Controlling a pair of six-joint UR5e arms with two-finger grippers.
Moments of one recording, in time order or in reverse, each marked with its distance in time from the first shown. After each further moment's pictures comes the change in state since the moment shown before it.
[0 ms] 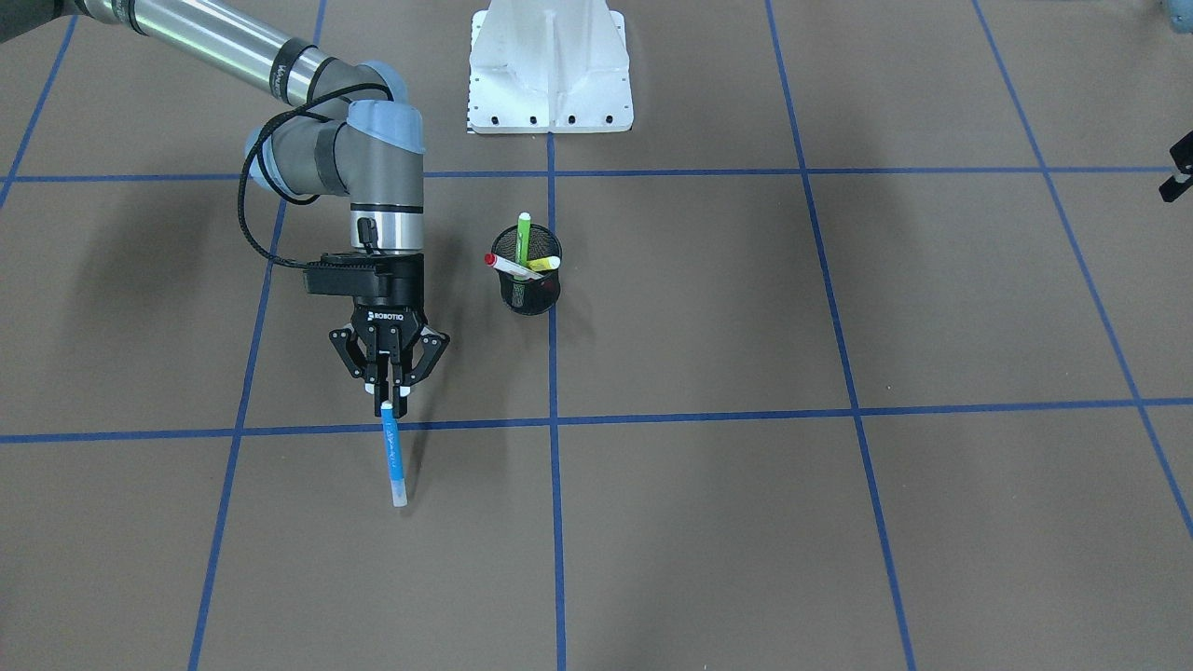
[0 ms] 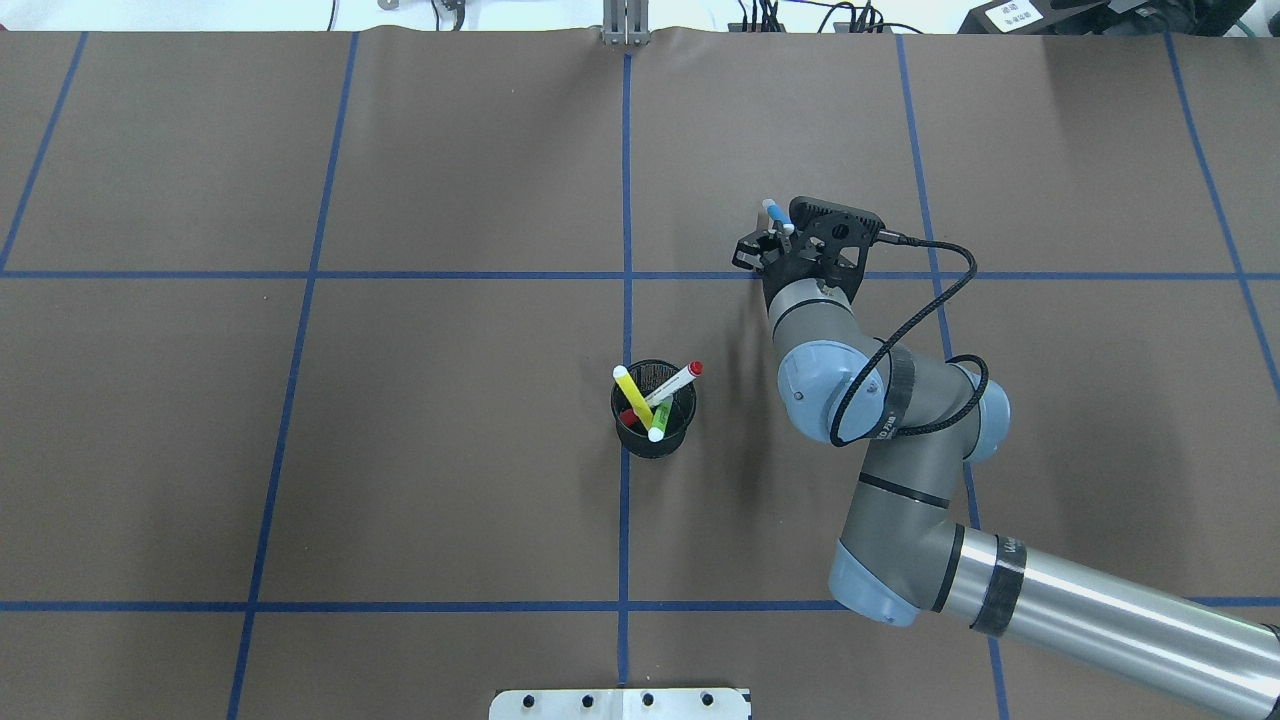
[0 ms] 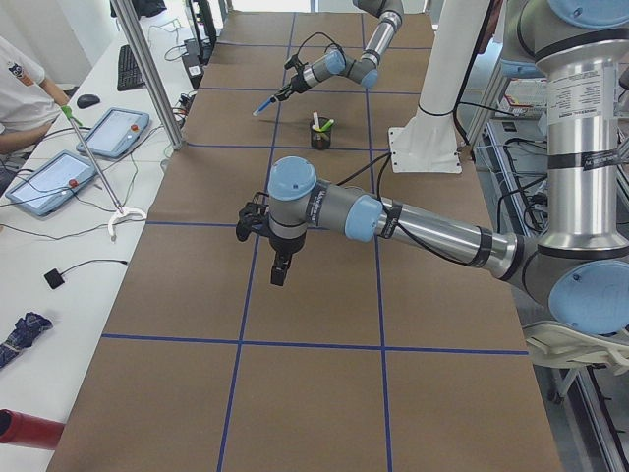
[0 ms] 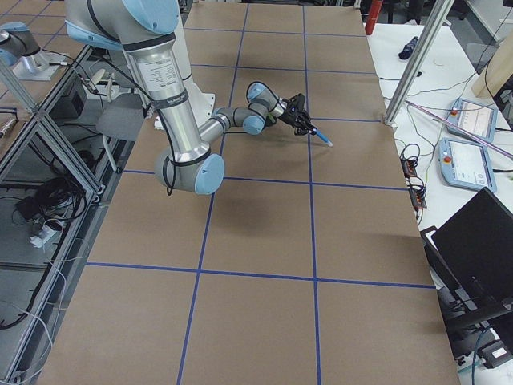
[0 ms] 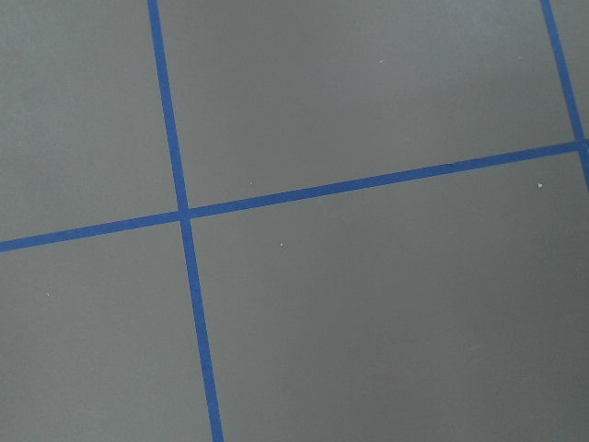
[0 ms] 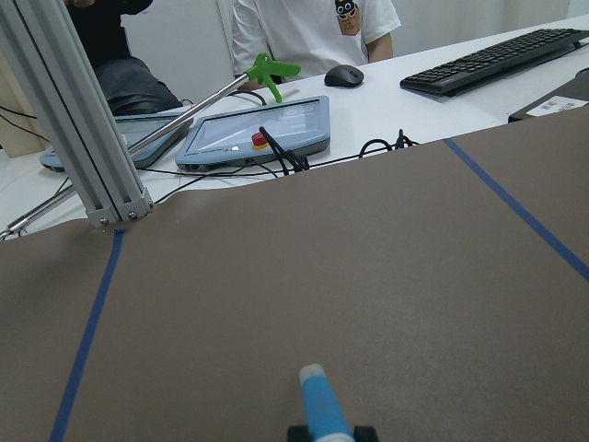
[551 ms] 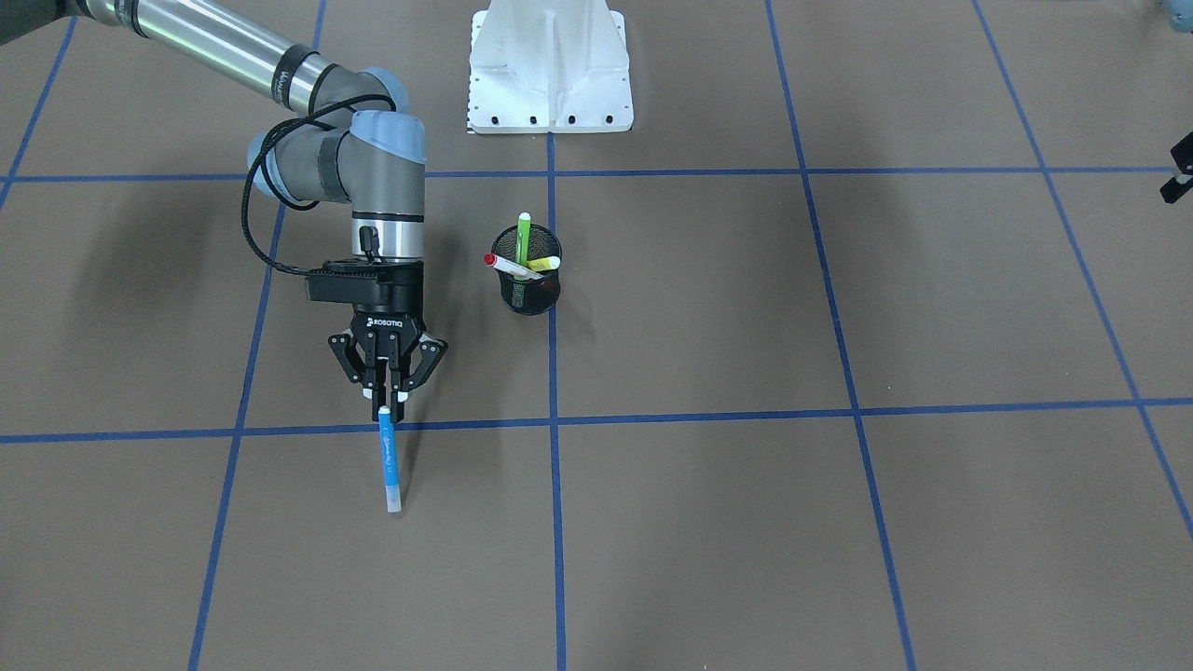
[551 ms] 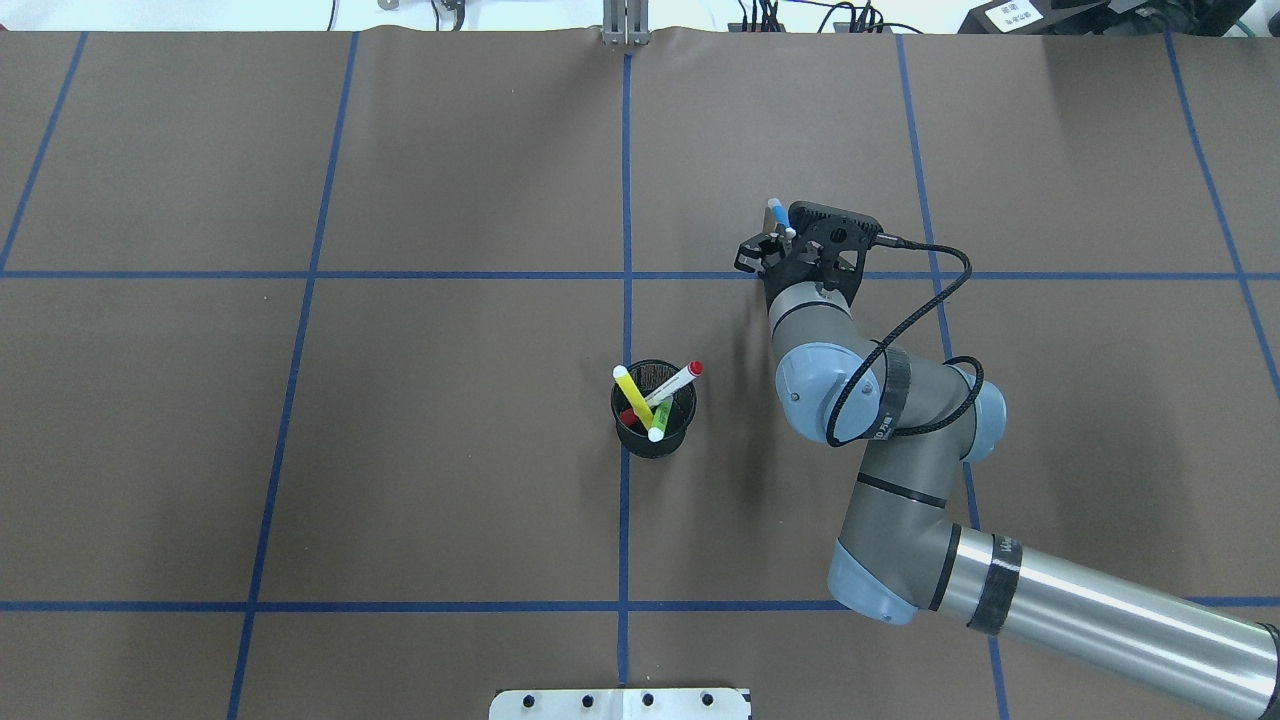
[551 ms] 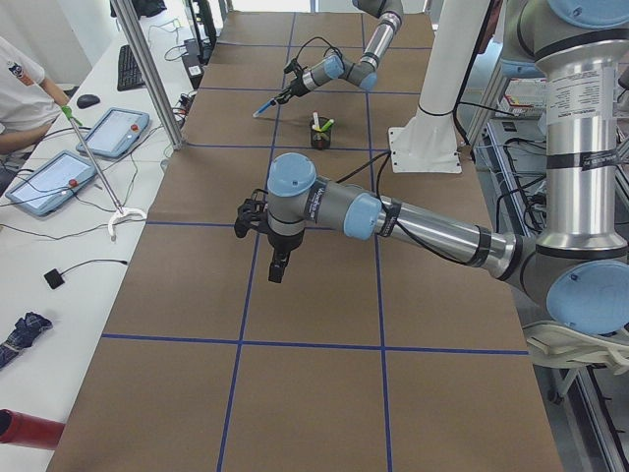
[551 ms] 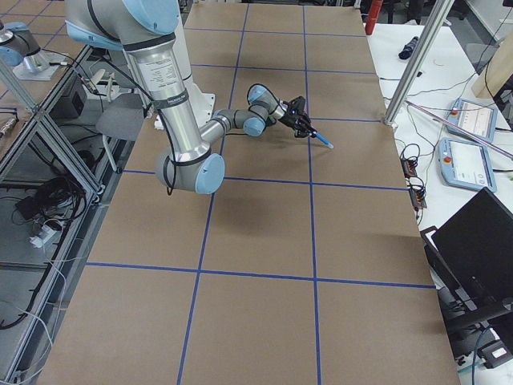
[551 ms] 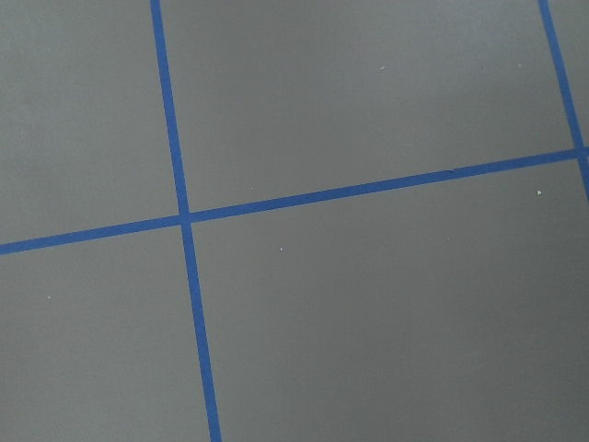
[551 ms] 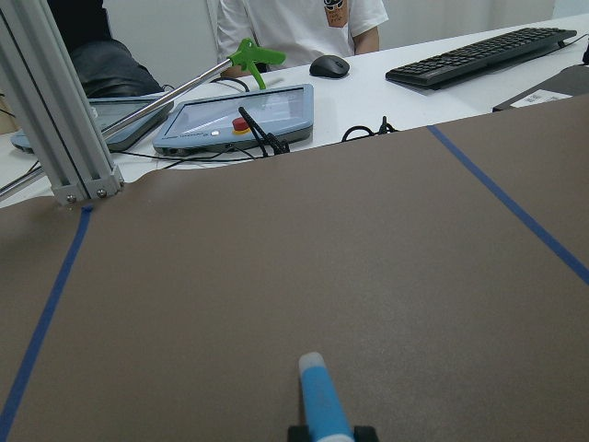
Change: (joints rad) left arm 0.000 -0.008 -0.004 -0.005 0.003 -0.005; right arm -0.002 0.005 -0.013 0.002 -0.009 0.000
